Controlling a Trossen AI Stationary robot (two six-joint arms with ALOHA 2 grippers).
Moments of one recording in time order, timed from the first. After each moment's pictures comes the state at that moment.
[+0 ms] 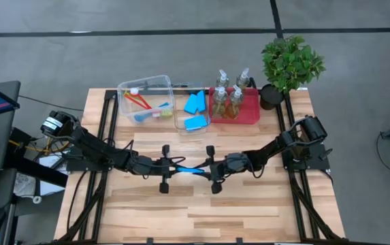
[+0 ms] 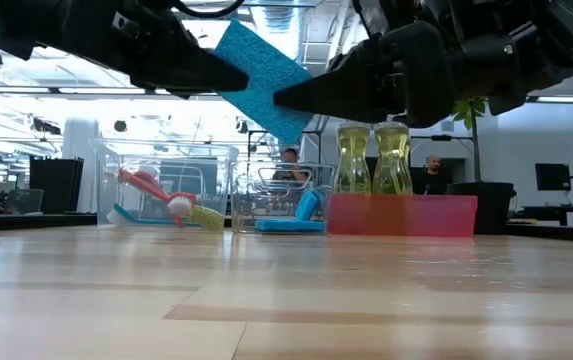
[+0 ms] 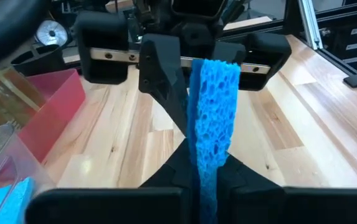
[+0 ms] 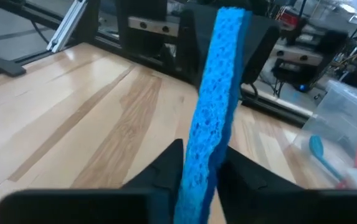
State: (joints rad) left arm -0.41 1.46 0.54 0.63 -0.42 0.11; right arm 0.32 1.78 0.68 0.96 0.21 -0.33
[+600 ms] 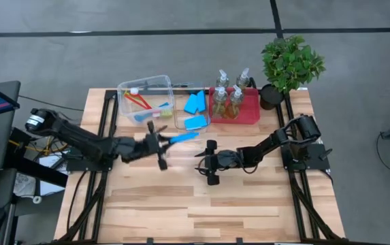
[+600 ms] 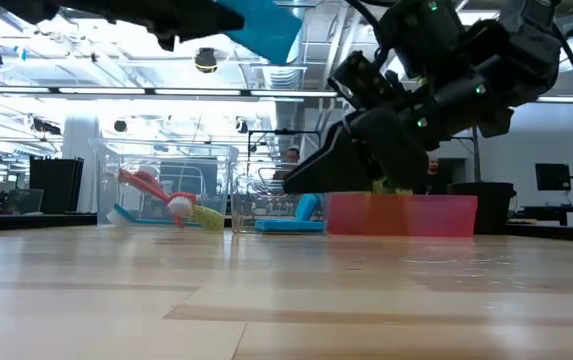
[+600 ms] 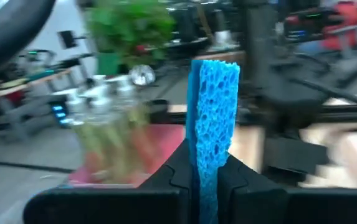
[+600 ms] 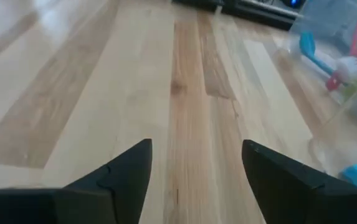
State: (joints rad) left arm -0.31 1.19 0.54 0.64 -0.62 0.21; right arm 0.24 1.78 0.68 0.74 0.29 -0.15
